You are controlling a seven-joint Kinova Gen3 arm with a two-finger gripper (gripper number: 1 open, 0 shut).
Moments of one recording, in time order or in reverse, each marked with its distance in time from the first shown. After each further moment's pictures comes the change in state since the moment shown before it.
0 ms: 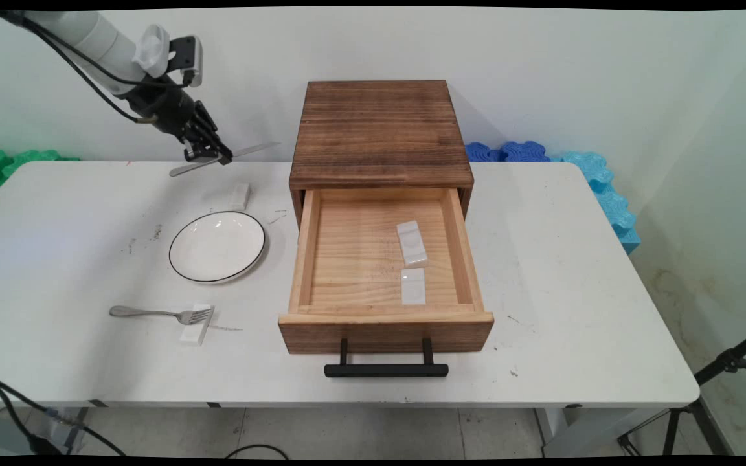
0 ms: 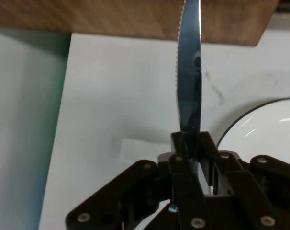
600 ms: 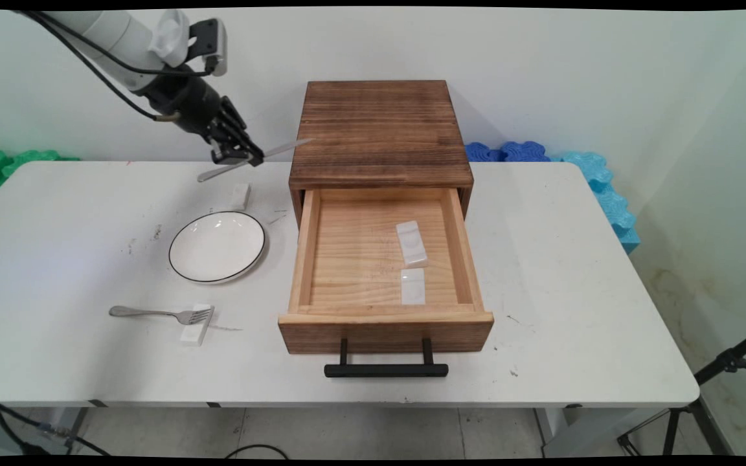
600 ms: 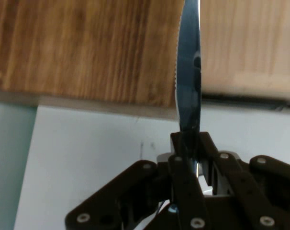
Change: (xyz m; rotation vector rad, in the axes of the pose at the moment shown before) arm 0.068 0.057 -0.025 -0.023 0.083 0.009
